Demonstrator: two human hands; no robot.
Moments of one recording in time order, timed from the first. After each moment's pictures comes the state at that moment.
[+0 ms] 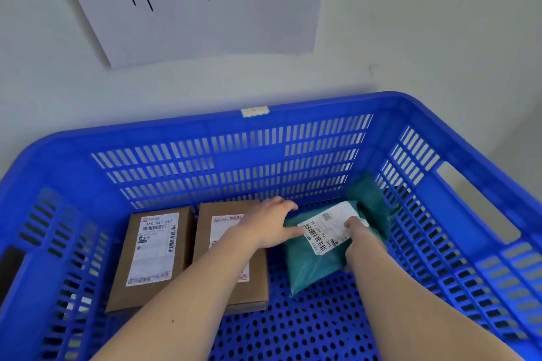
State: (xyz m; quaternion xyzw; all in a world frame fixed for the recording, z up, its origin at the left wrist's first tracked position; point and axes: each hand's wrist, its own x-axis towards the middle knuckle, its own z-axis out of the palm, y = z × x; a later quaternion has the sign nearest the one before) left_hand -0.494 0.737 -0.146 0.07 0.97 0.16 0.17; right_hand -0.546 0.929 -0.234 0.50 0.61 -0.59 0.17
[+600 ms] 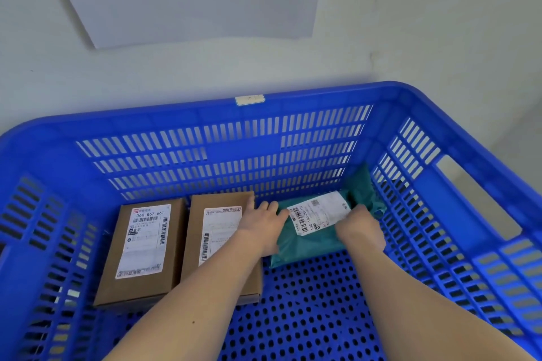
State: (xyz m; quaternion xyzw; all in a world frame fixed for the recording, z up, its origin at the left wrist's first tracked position) left_hand -0.491 0.746 -0.179 0.12 0.97 -0.09 0.19; right_hand -0.525 0.921 -0.177 0.23 0.92 -0.25 0.17
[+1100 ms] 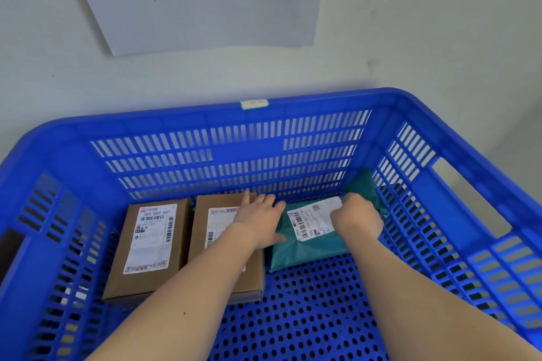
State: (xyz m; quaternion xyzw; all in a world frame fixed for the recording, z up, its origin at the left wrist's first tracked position) left_hand -0.486 0.737 -0.158 0.08 0.98 -0.03 0.18; right_hand -0.520 0.909 -0.141 0.12 0.97 -0.18 0.12
